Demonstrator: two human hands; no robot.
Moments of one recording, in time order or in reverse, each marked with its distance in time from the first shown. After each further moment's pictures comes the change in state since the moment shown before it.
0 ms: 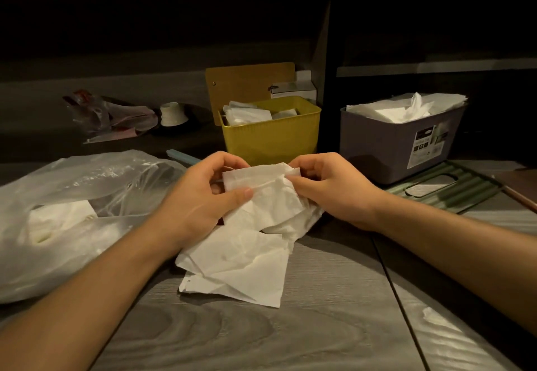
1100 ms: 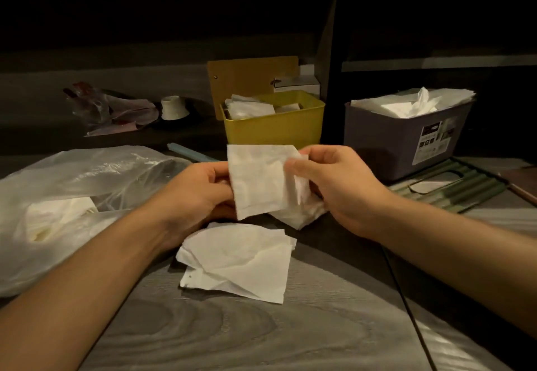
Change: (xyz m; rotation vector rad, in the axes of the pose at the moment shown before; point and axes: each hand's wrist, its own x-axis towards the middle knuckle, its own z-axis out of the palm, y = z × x) left_hand -0.002 0.011 -0.001 -0.312 -0.129 -0.300; right_hand -0.005 -0.020 0.016 0.383 0.215 0.178
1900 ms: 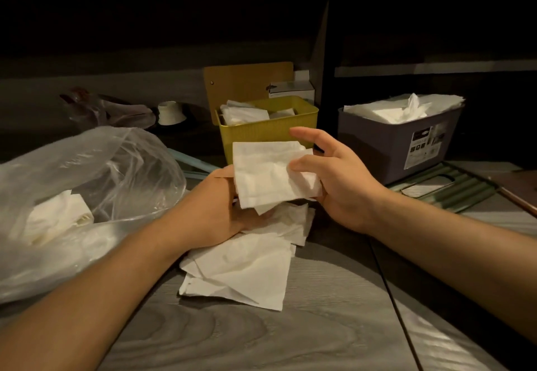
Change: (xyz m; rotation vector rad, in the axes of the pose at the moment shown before) left_hand 0.021 -0.014 0.007 0.689 -0.078 0.431; right_hand 0.014 0.003 -0.012 0.268 -0.051 0.040
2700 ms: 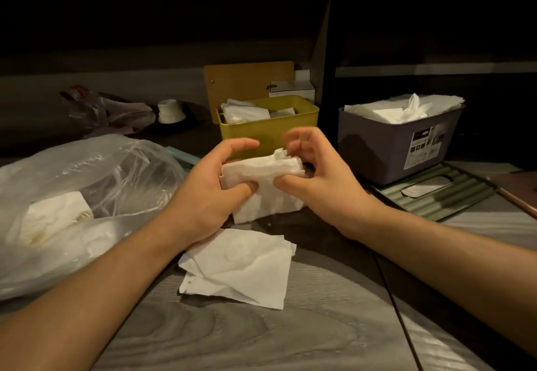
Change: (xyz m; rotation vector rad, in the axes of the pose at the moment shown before) left_hand -0.008 0.006 -0.002 -0.374 0.241 -0.042; right_hand -0.005 0.011 0.006 -0.483 -0.017 -0.303
